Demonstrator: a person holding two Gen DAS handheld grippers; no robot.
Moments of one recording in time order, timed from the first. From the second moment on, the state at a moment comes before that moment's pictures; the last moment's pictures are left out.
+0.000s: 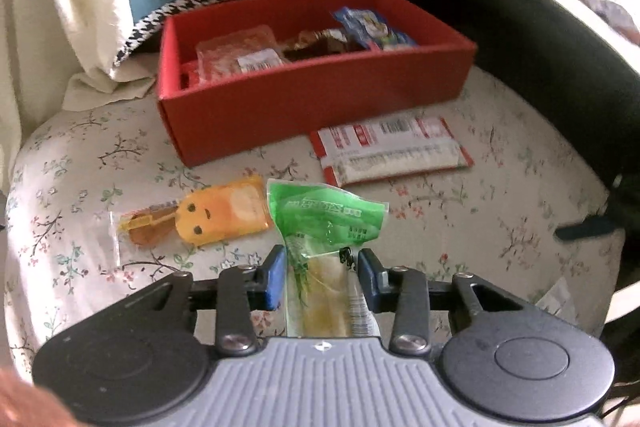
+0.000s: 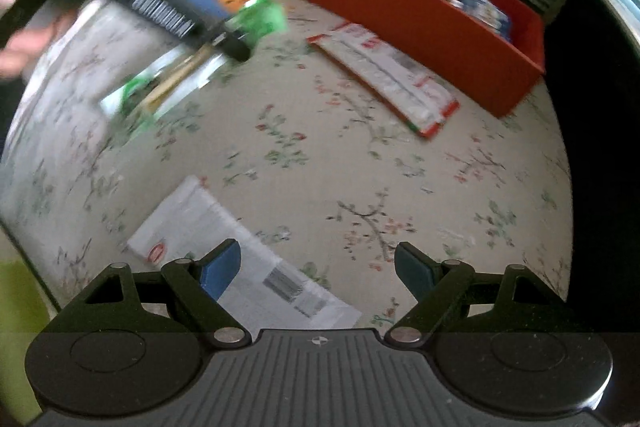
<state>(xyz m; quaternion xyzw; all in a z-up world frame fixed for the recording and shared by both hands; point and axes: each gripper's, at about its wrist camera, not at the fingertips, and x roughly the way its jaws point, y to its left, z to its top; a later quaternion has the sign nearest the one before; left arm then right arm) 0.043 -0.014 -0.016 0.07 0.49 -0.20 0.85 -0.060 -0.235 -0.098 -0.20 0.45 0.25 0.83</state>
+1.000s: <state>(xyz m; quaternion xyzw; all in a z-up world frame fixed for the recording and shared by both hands) 0.051 0.008 -0.022 -0.01 0.53 -0.23 0.81 -0.006 -0.217 -0.097 -0.15 0.52 0.25 0.80</state>
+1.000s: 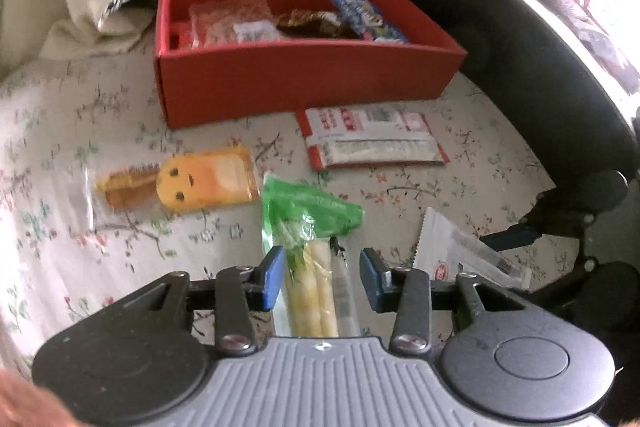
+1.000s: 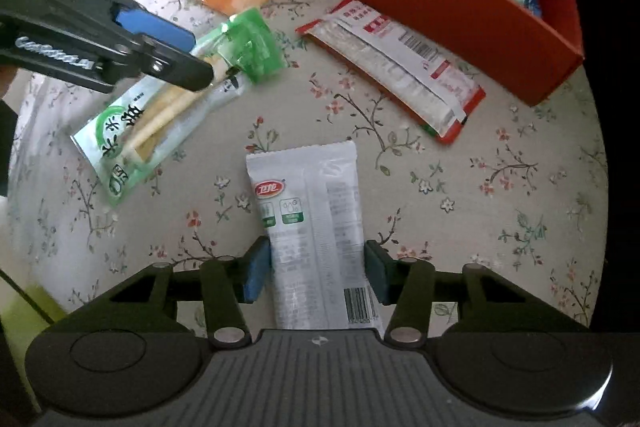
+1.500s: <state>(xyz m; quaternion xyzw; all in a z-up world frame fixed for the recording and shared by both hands) 0.037 -0.014 -0.027 0.02 0.53 -0.13 0.84 -0.018 -0.234 -0.108 -0.13 0.48 0.25 0.83</state>
